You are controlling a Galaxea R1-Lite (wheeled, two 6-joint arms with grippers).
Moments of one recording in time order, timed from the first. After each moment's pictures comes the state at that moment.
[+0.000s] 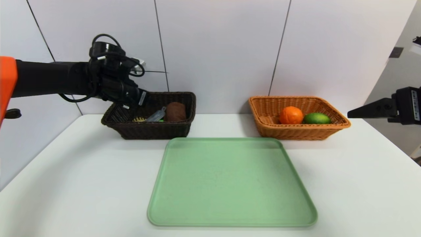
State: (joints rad) left arm -0.14 2.06 -1.76 0.21 -0.09 0.24; right arm 0.16 1.34 -1.37 0.69 0.04 0.16
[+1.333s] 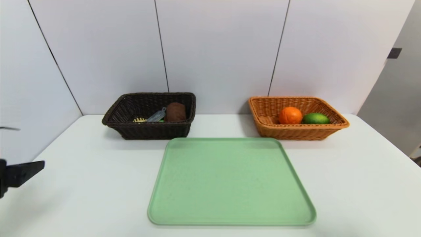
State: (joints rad) left arm -0.17 0.91 -0.86 0.45 0.40 0.01; right arm 0.08 0.73 -1.00 0.70 0.03 -0.02
